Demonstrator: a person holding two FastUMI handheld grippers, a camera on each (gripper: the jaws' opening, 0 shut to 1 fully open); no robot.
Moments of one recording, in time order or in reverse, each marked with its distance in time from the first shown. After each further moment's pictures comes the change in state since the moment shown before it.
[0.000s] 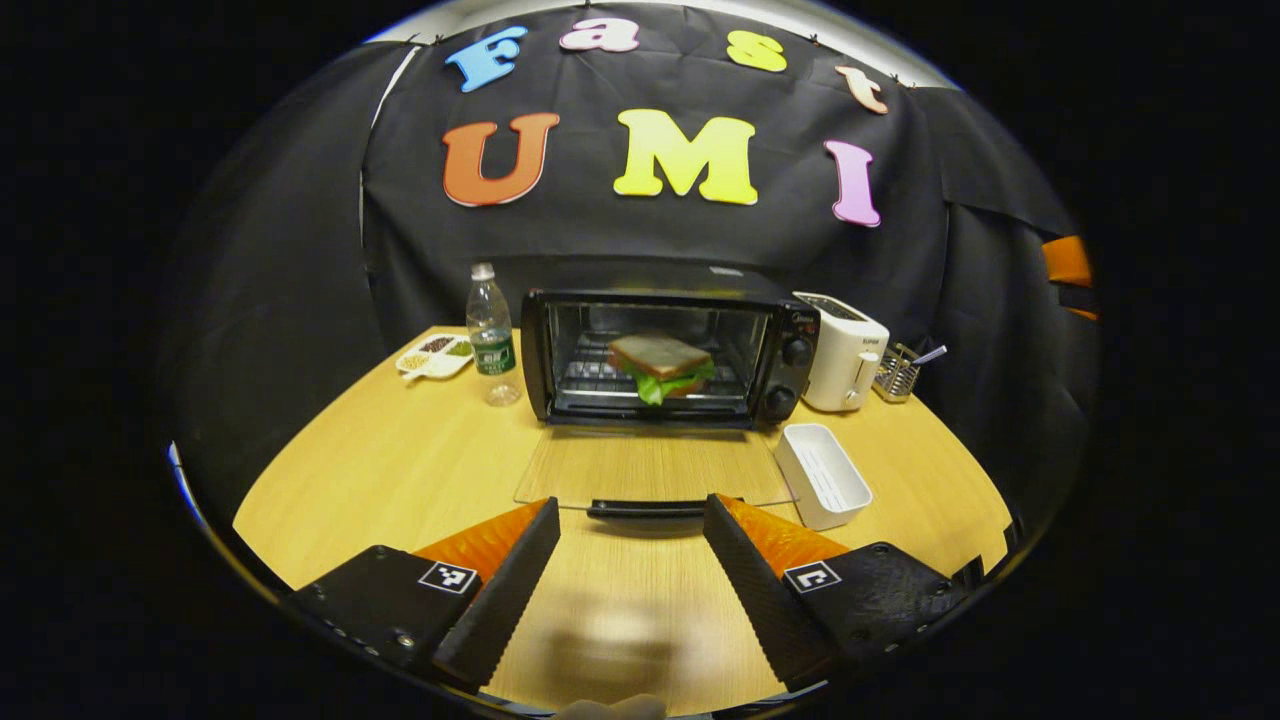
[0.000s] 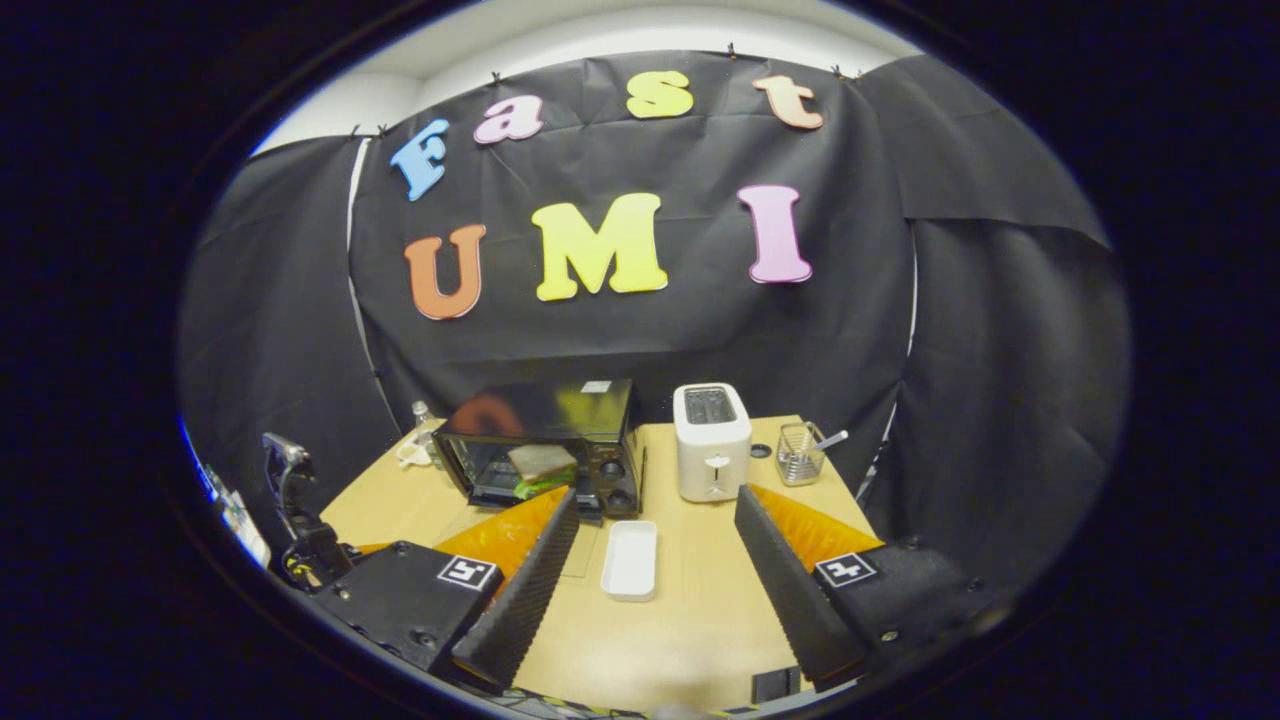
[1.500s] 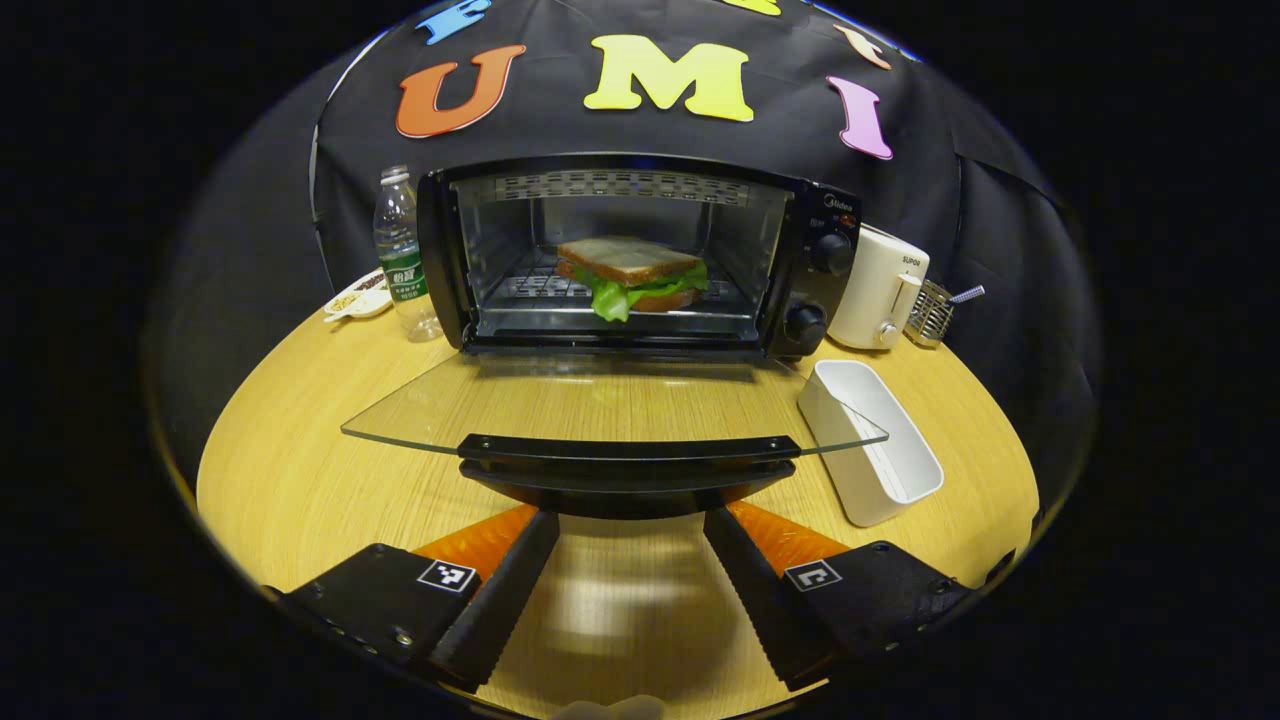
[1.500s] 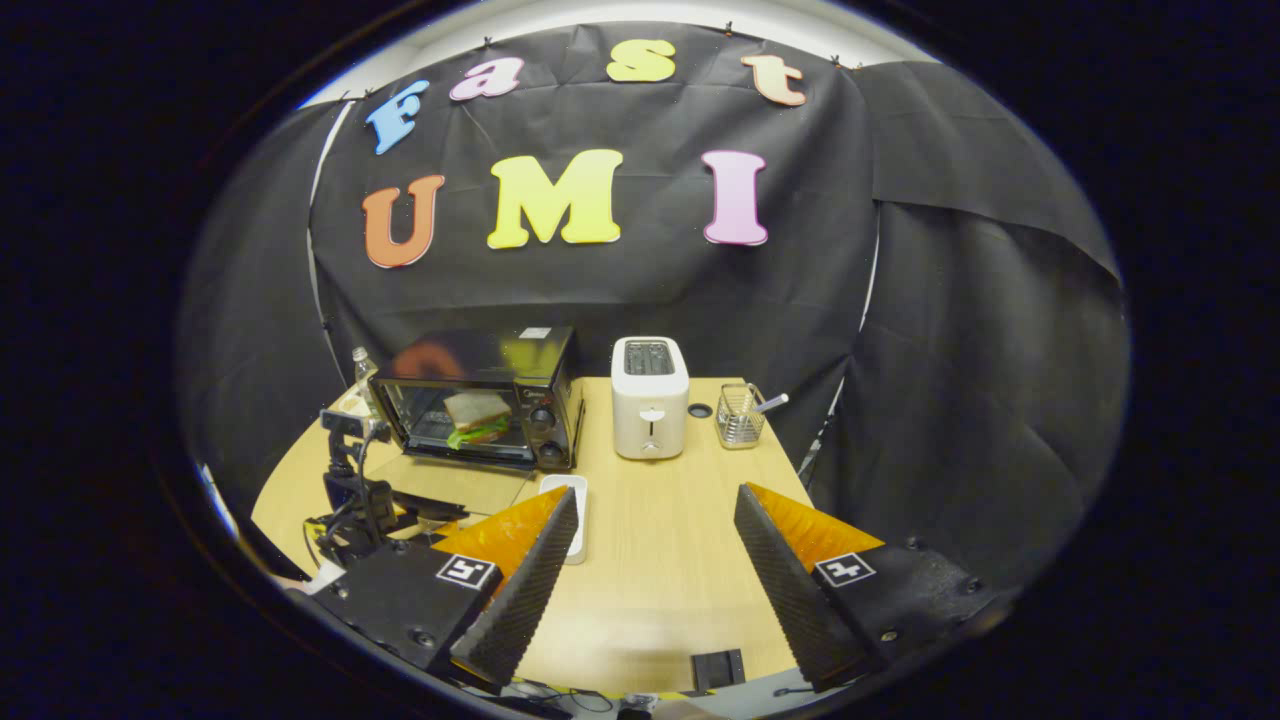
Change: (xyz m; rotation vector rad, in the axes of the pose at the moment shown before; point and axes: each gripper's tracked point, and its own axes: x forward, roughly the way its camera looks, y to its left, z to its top) left arm 0.094 -0.028 -0.036 0.022 0.134 -0.027; right arm 0.000 -0.047 -0.041 -0.020 0.134 -0.131
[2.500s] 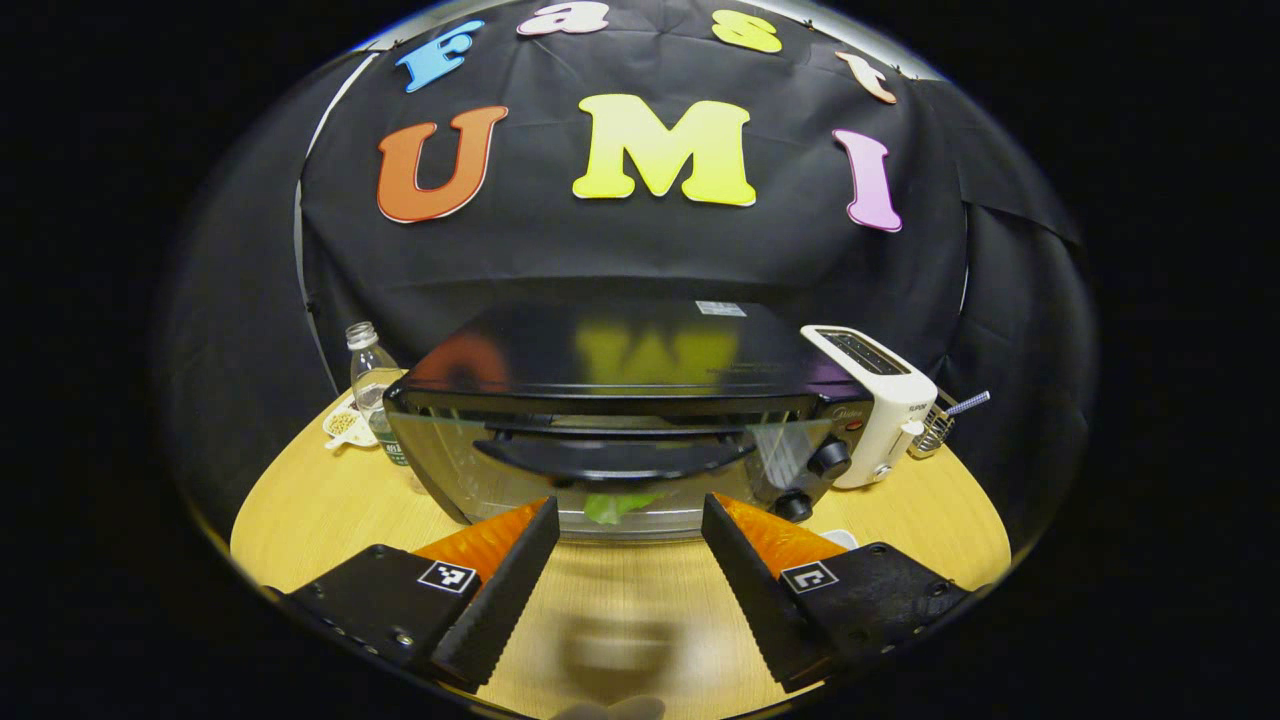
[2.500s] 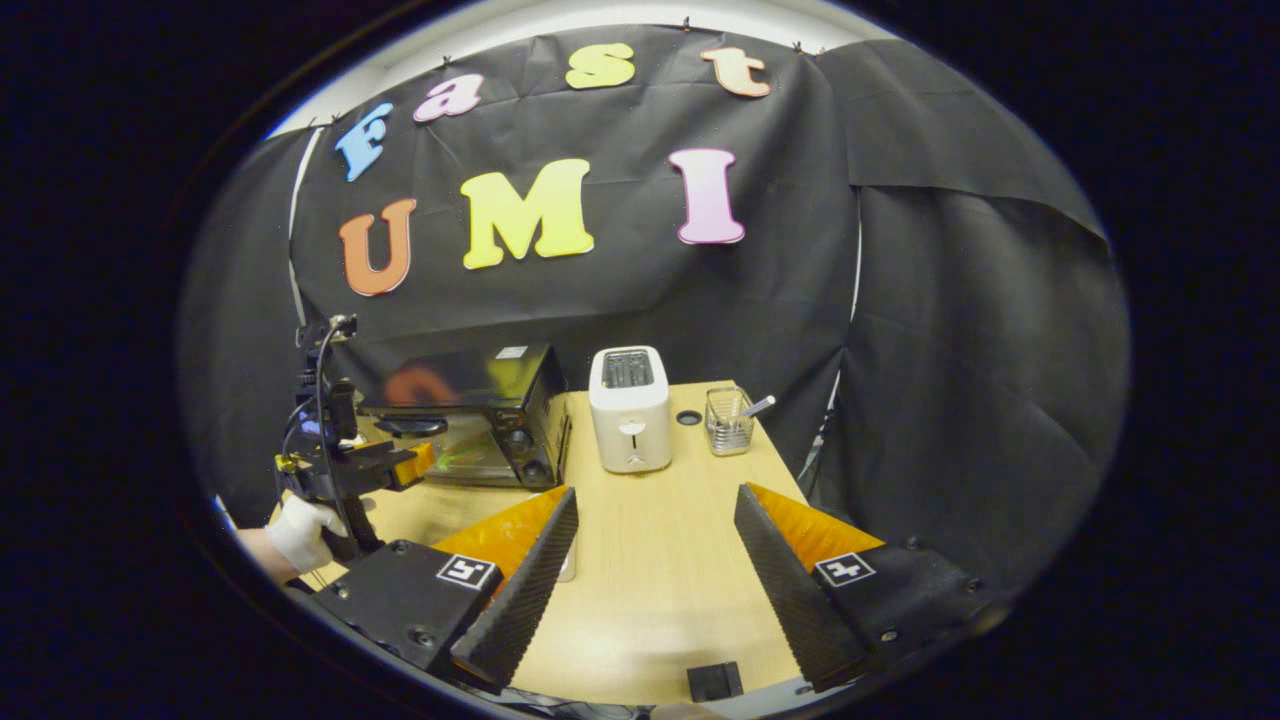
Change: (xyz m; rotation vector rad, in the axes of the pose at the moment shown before) left arm 0.014 -0.011 0.149 0.031 -0.179 0.005; right arm 0.021 -0.032 0.013 0.073 -0.027 0.008
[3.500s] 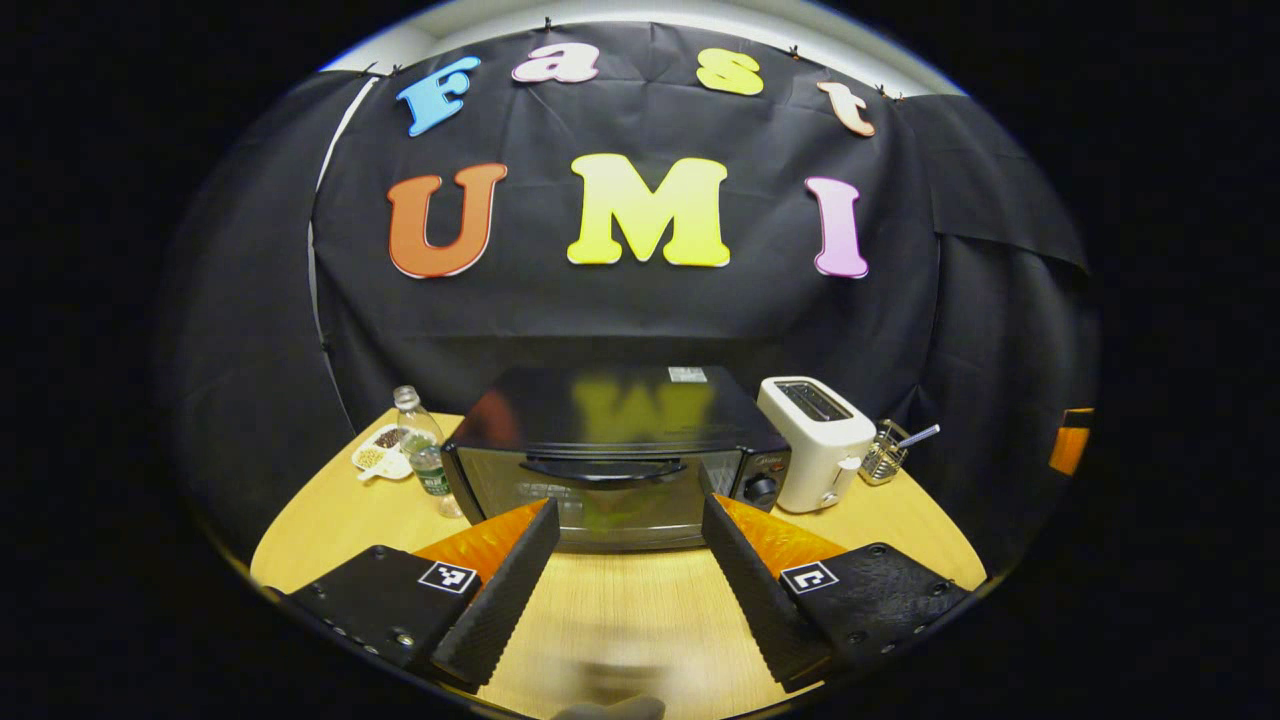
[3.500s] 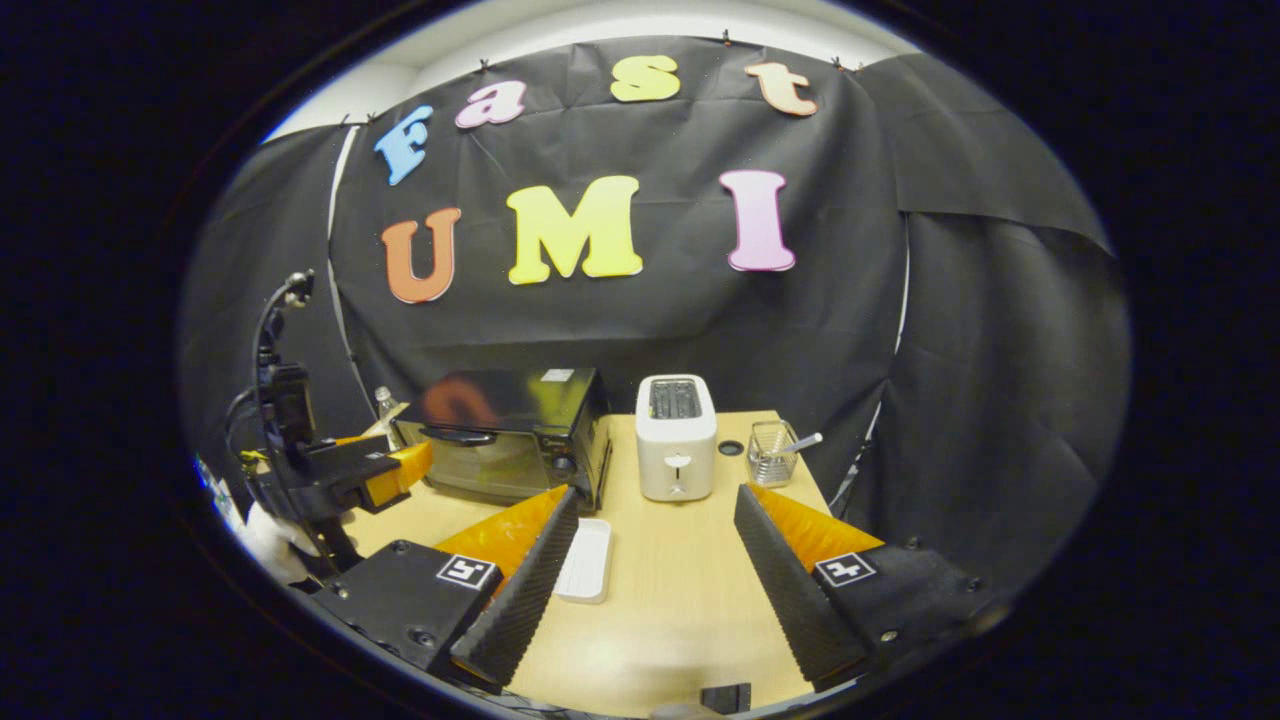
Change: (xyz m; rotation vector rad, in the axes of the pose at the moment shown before) left arm -0.104 -0.008 0.065 0.008 -0.144 -0.015; right arm 0.006 0.043 0.034 -0.067 -0.068 0.120
